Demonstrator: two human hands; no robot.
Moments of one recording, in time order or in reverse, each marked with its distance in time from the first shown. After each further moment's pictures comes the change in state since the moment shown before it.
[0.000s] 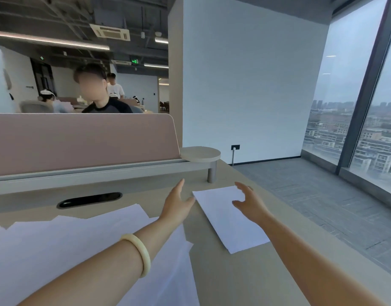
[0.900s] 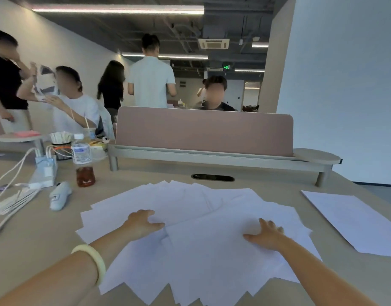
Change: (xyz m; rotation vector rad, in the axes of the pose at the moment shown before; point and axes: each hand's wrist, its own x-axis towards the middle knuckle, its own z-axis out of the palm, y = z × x) left_hand -0.219 -0.191 -0.326 0.535 0.109 -0.521; right_hand -0.126 -0.139 0.213 -0.465 -0.496 0.057
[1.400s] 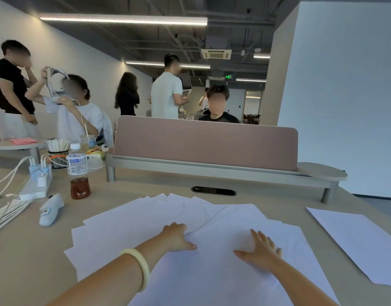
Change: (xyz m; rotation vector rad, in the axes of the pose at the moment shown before) left_hand 0.033 0.081 0.035 0.163 -0.171 0.098; right_hand 0.023 -0.020 0.010 0.008 0.094 -0.104
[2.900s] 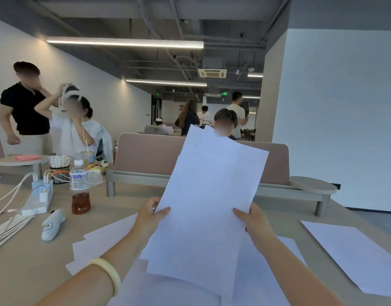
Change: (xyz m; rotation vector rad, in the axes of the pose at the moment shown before) left_hand -0.035 -0.023 -0.064 -1.160 0.462 0.303; right_hand -0.028 -0.054 -0.084 1.263 0.082 -0.355
